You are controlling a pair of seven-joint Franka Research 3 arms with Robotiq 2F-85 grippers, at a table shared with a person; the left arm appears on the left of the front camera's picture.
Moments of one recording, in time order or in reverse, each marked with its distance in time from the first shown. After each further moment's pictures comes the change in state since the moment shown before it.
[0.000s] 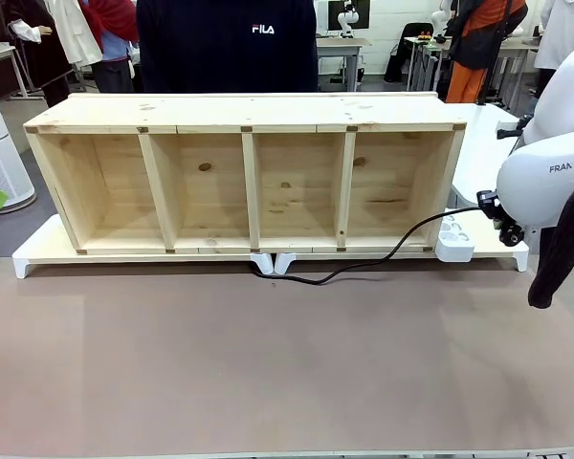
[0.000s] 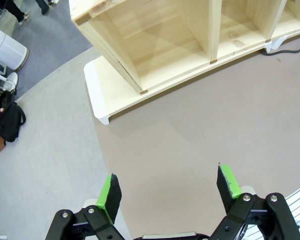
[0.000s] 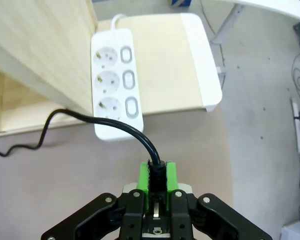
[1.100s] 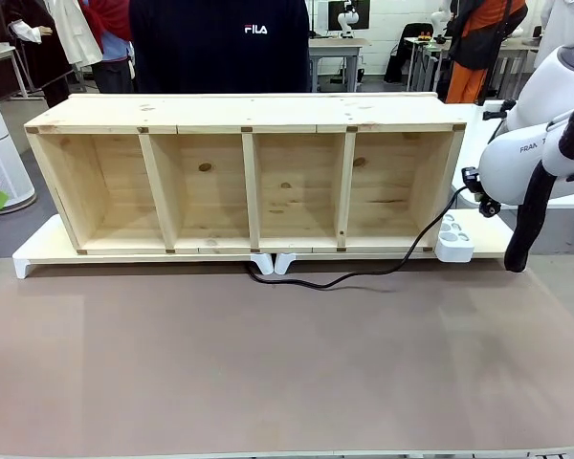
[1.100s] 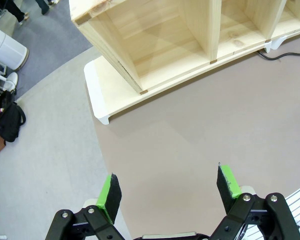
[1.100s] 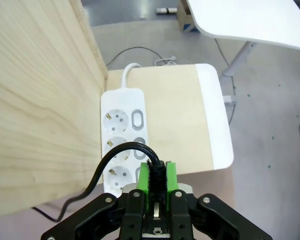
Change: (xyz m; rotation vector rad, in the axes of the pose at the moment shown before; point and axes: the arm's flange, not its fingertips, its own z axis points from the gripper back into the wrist) left arm 0.000 0.000 0.000 0.000 0.000 0.000; right arm 0.064 0.005 -0.039 0.057 -0.092 0.017
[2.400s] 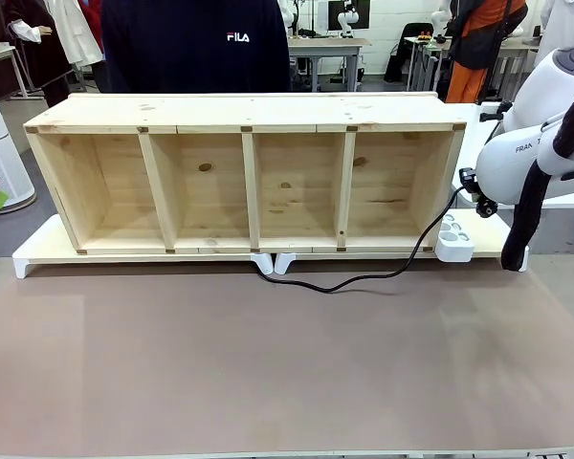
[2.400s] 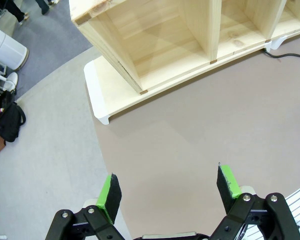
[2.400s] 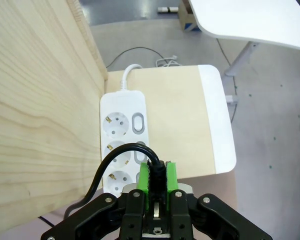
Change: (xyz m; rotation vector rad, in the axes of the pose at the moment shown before) left arm 0.000 0.000 0.000 0.000 0.000 0.000; right arm 0.003 0.000 -0.007 0.004 0.007 -0.001
